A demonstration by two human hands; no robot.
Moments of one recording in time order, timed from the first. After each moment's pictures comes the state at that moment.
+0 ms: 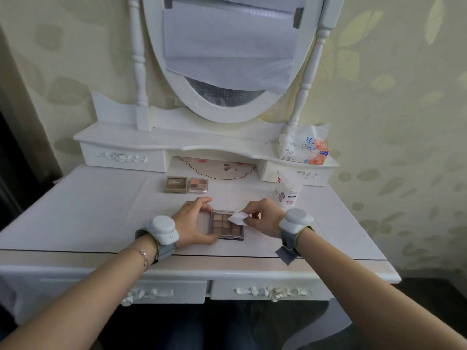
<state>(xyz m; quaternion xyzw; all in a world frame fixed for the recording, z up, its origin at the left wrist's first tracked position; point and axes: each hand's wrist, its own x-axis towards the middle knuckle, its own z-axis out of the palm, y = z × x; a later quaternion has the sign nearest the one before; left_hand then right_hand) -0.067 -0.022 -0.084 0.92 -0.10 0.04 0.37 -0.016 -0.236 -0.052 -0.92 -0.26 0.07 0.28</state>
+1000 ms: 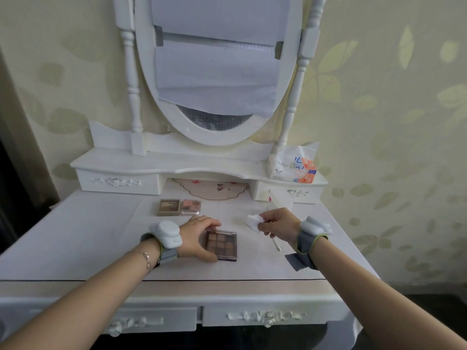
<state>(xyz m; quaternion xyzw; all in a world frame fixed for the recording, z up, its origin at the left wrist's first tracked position) -0.040 -0.031 -0.057 0.94 -0.16 -0.09 0.27 -0.006 -0.272 -0.019 -0.88 -0.10 0.11 0.46</state>
